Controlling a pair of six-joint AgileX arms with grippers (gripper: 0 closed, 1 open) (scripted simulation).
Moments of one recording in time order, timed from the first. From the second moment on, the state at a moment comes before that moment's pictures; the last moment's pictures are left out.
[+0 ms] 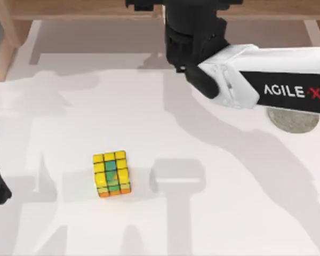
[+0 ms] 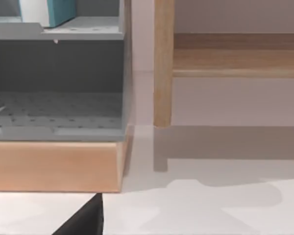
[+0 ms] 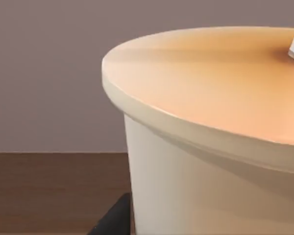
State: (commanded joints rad) left arm 0.00 0.00 0.00 0.00 0.00 0.00; right arm 0.68 2.12 1.50 0.66 0.71 -0.01
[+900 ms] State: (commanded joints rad) left arm 0.00 0.00 0.00 0.00 0.00 0.00; right arm 0.24 1.86 0.61 1.26 0.24 0.02
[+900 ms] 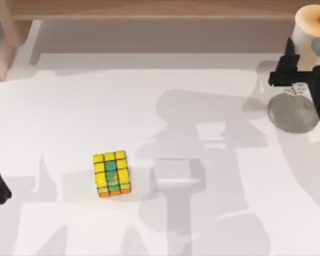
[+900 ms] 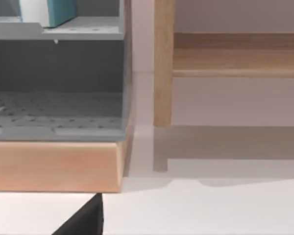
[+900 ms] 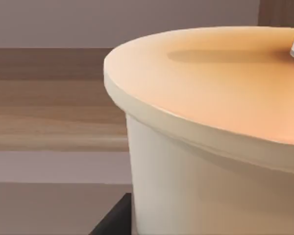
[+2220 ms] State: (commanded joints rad) left arm 0.00 0.00 0.00 0.00 0.00 0.00; right arm 0.20 2.01 0.56 1.42 0.23 0.02
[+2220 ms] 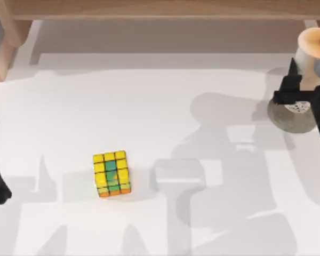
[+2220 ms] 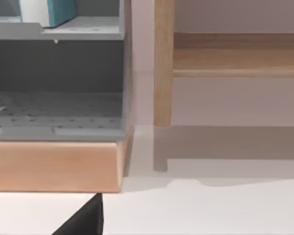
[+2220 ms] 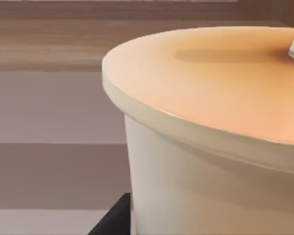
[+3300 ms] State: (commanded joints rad) left arm 0.00 0.00 0.00 0.00 0.00 0.00; right arm 0.20 2.01 0.56 1.42 0.23 0.02
